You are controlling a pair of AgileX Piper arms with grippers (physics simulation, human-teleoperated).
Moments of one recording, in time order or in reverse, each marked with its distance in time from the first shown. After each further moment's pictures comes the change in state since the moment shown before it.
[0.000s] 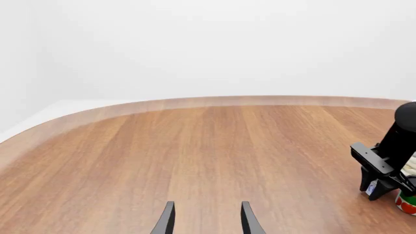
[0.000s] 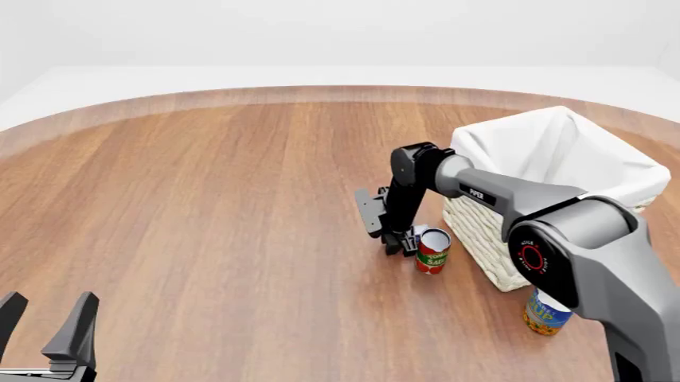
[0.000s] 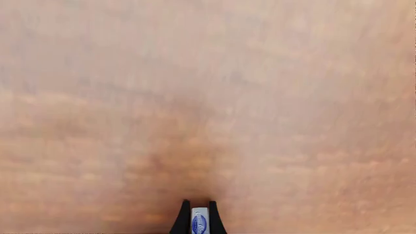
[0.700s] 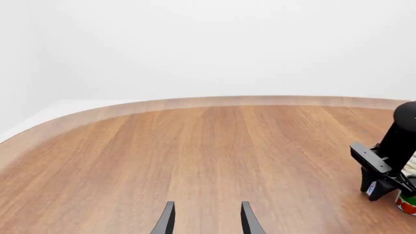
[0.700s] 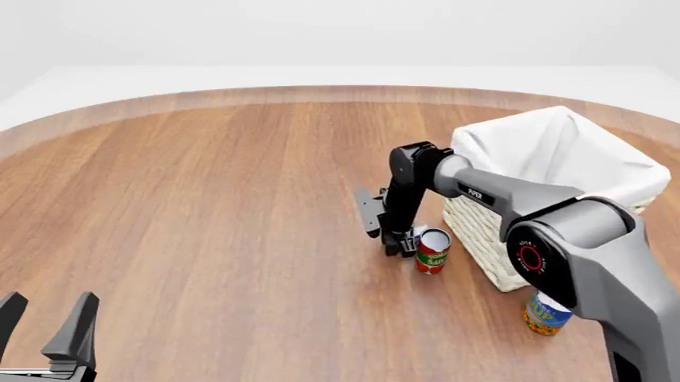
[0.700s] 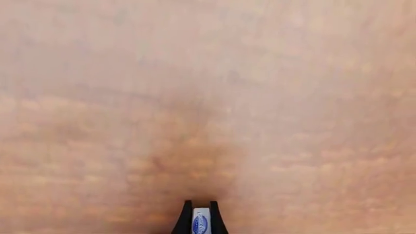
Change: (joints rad) left arm 0.000 0.000 0.000 0.000 0.000; right arm 0.002 0.006 -0.011 0.026 0.049
